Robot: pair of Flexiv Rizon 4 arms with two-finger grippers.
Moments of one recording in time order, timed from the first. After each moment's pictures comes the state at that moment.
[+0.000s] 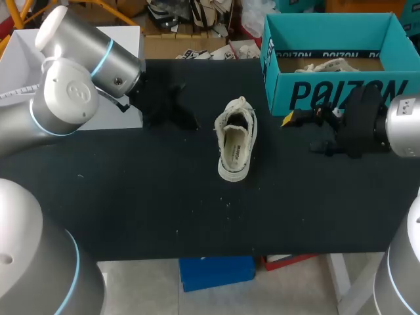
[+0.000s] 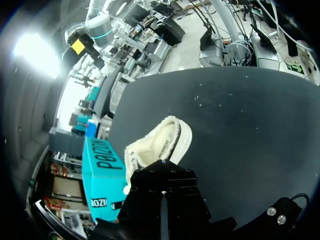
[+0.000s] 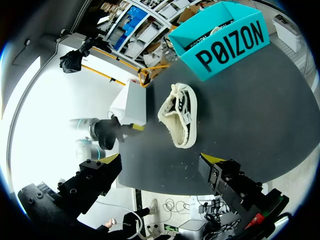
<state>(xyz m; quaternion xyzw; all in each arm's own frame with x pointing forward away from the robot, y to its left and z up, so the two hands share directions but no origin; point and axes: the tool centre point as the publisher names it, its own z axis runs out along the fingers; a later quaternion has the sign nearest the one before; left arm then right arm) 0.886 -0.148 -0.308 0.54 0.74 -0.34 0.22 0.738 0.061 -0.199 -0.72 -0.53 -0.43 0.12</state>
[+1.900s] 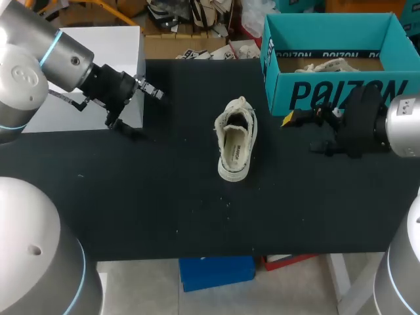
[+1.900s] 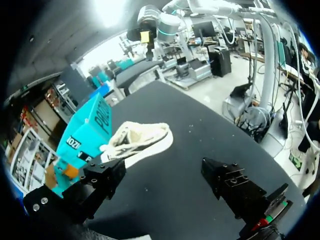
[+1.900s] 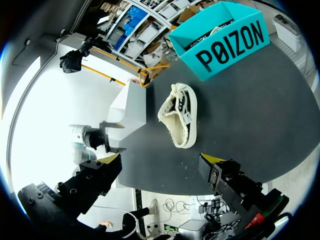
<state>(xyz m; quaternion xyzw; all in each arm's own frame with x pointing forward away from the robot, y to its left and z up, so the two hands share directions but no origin) 0.866 -0.059 -0.280 0.25 0.87 -0.42 0.08 0.738 0.061 -0.199 -0.72 -0.53 -0.43 0.12</state>
